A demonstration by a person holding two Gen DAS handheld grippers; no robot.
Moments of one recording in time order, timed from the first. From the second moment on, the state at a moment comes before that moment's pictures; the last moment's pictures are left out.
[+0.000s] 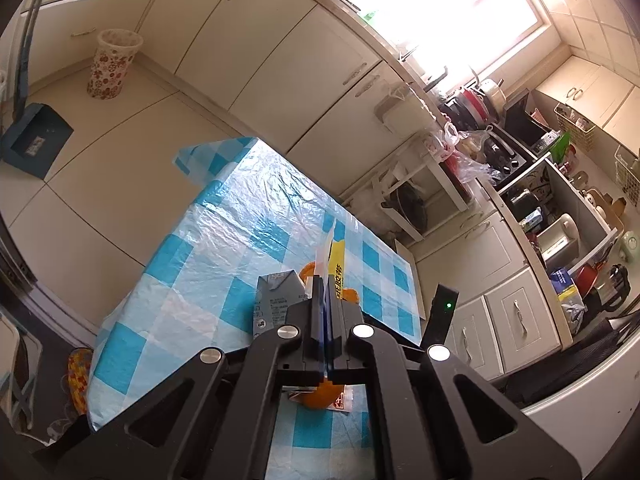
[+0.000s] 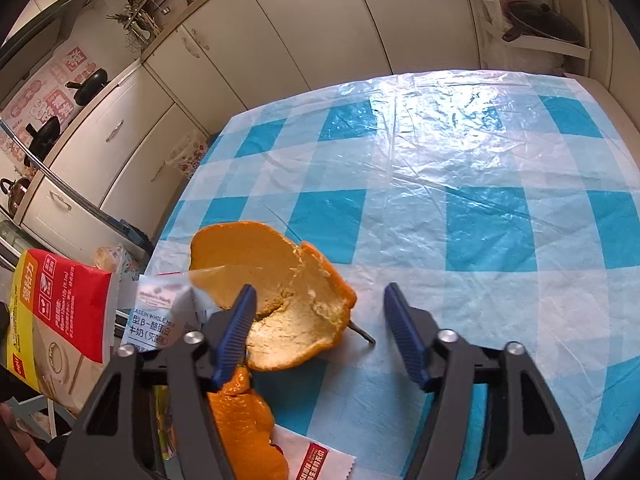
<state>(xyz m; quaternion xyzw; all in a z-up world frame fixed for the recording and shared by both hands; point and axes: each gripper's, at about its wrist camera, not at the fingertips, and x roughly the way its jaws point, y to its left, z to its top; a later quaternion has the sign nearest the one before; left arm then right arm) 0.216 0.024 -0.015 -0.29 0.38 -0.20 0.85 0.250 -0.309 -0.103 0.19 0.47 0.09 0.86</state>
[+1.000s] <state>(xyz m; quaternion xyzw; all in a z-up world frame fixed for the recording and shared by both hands) 0.172 -0.175 0.025 -0.19 0.38 -0.34 0.84 0.084 -0.523 -0.026 0.21 0.34 -0.09 0.91</state>
